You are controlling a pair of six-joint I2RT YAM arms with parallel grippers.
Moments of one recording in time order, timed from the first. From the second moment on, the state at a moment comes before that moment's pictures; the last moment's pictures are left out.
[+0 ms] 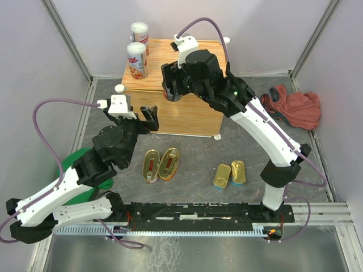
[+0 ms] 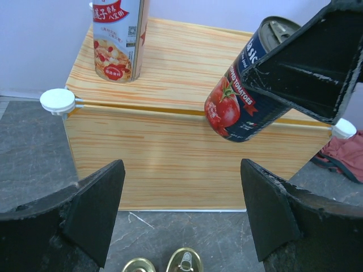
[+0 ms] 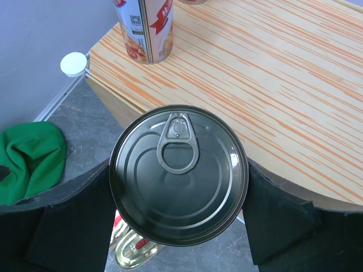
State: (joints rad) left arm -1.03 0.84 1.10 -0.22 -0.89 -0.15; right arm 0.90 1.82 2.35 -0.85 0.31 0.17
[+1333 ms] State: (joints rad) left arm -1.03 0.79 1.08 -0.17 -0.89 -0.06; right arm 0.91 2.05 2.53 -0.68 0.37 0.07
